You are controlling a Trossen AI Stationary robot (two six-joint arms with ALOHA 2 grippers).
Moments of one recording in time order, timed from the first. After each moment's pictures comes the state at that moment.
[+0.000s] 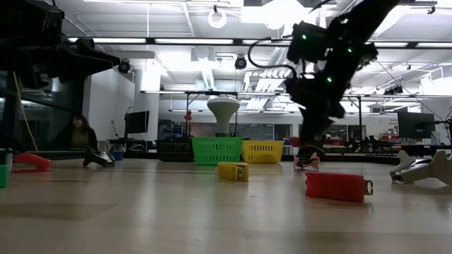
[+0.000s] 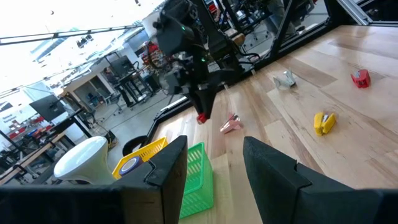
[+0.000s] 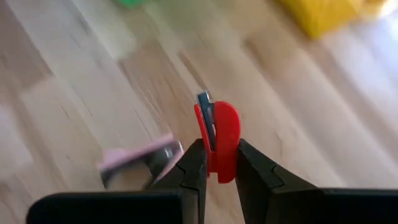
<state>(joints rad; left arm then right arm) 0.08 0.01 0.01 0.01 0.01 0.54 -0.23 1.49 0.79 -0.36 0.20 0.34</state>
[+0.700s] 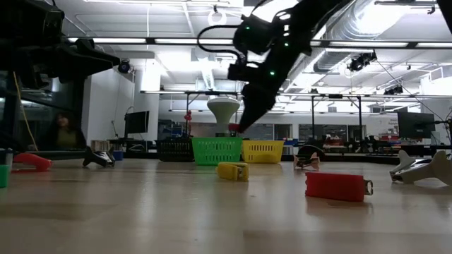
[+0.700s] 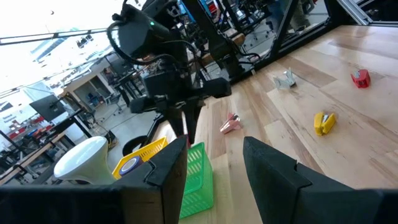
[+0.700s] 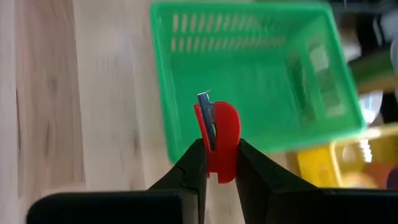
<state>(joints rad) 0.08 0.01 0.01 0.01 0.01 0.54 -0.23 1.84 1.24 -0.35 0.15 -0.16</state>
